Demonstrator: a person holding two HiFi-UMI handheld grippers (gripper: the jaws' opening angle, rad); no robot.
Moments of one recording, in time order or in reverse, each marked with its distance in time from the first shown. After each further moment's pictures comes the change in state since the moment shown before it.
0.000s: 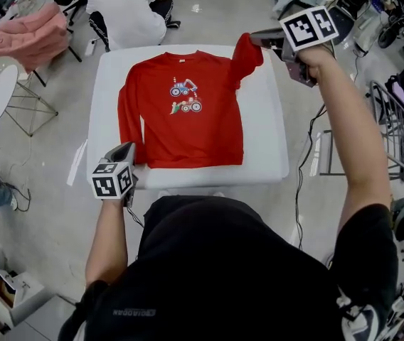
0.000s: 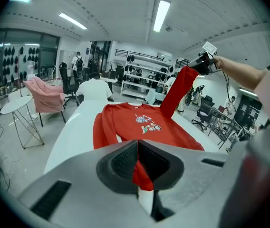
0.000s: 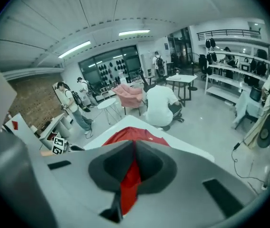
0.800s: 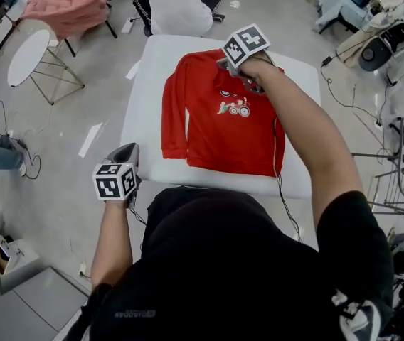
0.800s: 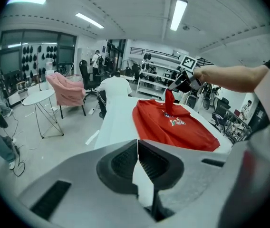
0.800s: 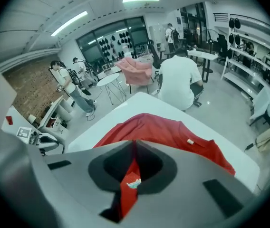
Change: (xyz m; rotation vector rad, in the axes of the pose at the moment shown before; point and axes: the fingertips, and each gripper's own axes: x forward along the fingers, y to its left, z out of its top) left arm -0.064 0.110 -0.036 -0.106 0.033 0.169; right arm 0.296 0.081 -0.015 -0.058 0.281 0.050
